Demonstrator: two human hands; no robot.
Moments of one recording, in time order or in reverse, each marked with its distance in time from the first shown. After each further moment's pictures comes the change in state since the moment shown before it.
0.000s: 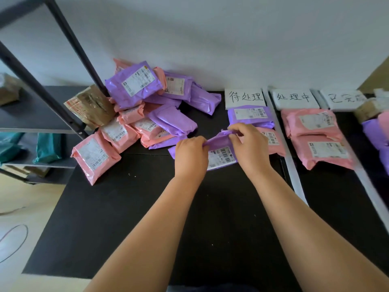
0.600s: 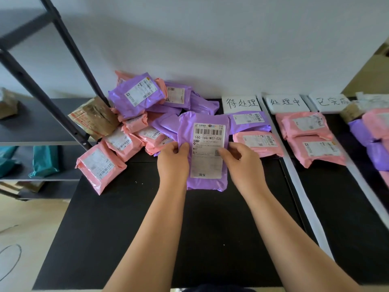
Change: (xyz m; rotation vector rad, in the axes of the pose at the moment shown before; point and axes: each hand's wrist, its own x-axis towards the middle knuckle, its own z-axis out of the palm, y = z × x) left_hand -0.024 -0.011 -0.086 -0.638 0.037 -0.510; right_hand -0.058 -0.072 -0.005 0.232 -0.106 0.319
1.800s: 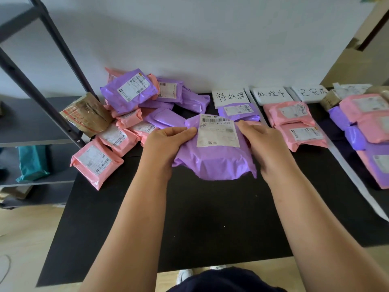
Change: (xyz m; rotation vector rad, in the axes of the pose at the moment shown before) left_hand -0.019 0.016 -0.056 -0.269 -0.355 -0.028; right_hand -0.045 -0.043 -0.046 0.389 0.033 0.180
